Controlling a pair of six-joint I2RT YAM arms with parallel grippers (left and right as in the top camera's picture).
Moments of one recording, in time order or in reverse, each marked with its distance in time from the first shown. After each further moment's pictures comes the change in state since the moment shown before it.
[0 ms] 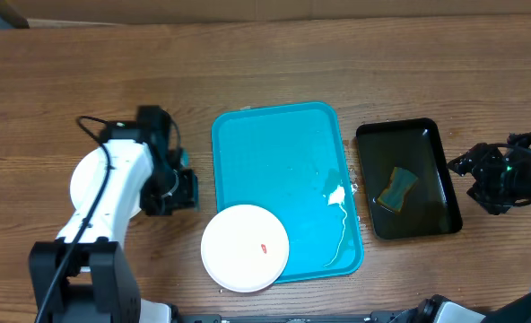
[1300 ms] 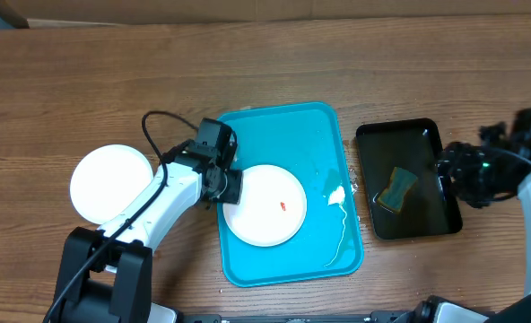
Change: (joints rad) left arm -0.290 0.000 -0.208 0.545 -0.021 -0.071; right arm 0.163 0.000 0.000 -0.012 -0.020 -0.079
